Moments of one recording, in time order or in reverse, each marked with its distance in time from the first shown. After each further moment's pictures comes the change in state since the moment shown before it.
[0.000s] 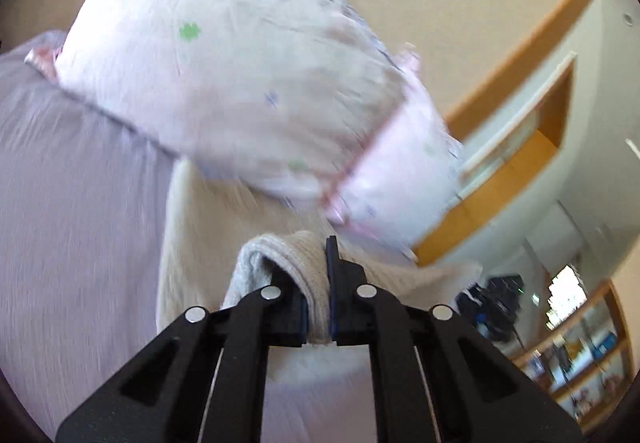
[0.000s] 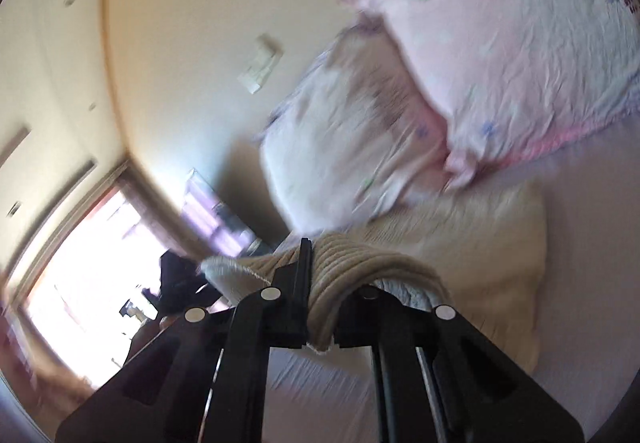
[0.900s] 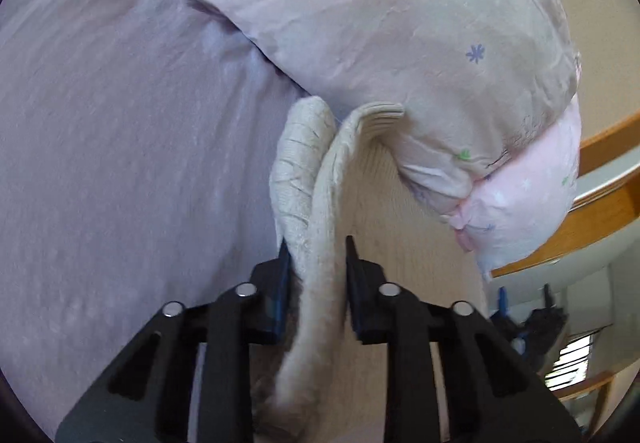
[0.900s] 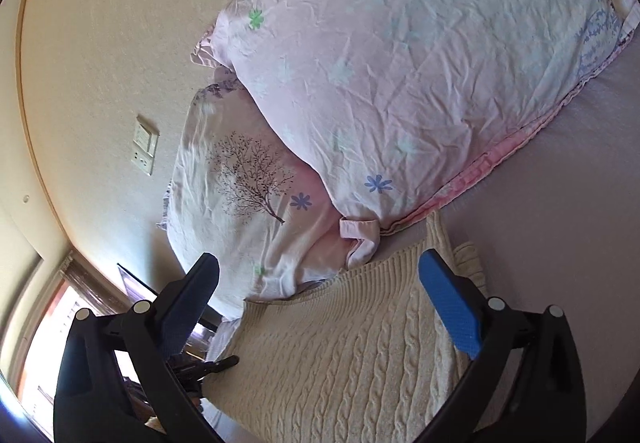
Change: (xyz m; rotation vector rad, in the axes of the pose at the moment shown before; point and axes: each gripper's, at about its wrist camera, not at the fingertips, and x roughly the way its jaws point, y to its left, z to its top) left arm 0.082 0.097 -0.010 -0.325 0.193 0.189; right arm 0.024 -0.082 0.007 0.193 -0.122 -0.111
